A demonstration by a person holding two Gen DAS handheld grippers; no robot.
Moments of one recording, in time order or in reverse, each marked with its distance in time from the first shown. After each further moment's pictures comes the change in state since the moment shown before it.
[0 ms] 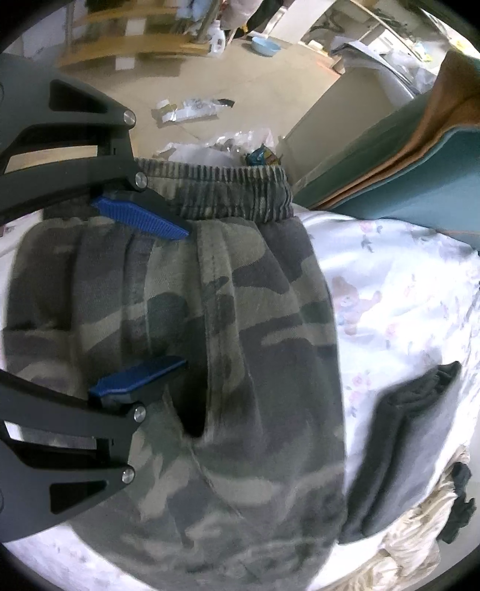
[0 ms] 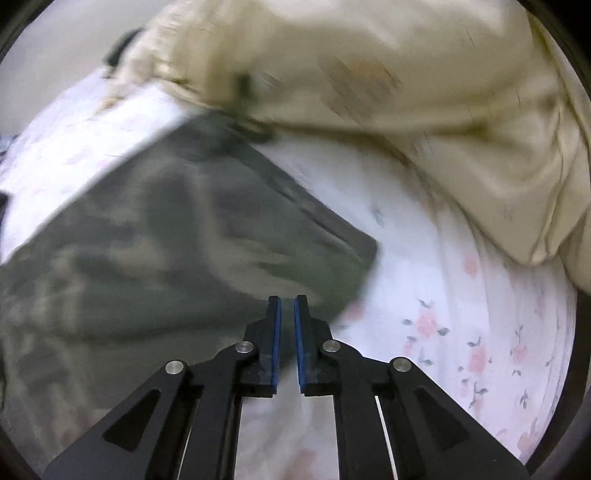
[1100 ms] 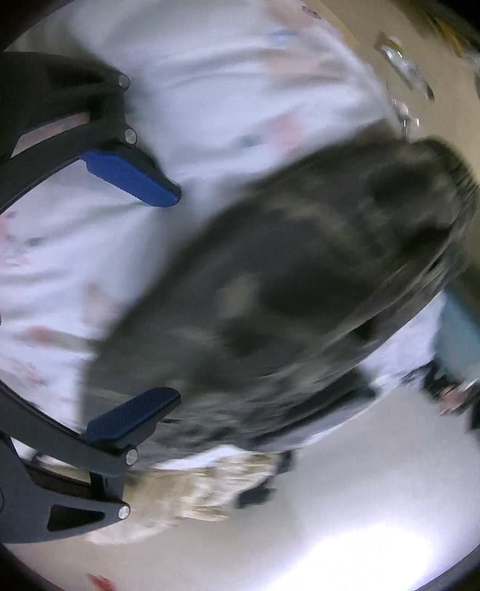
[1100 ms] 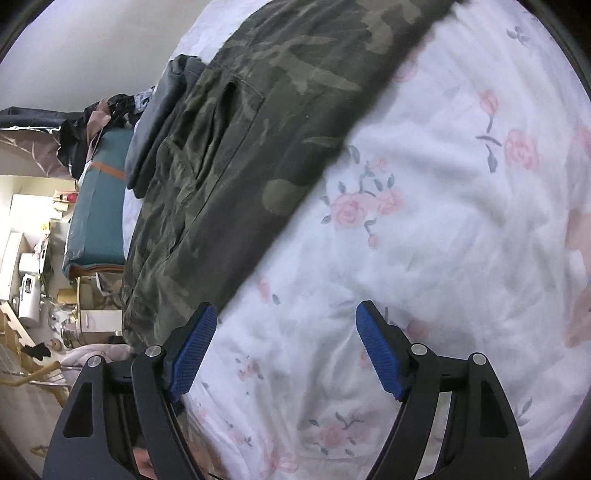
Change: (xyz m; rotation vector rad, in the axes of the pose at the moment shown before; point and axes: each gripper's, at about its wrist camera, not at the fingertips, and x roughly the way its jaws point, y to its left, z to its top) left arm -0.016 -0.037 -0.176 -0.834 -0.232 -0.490; right arm -0.040 0.172 -0.246 0.210 0.408 0.682
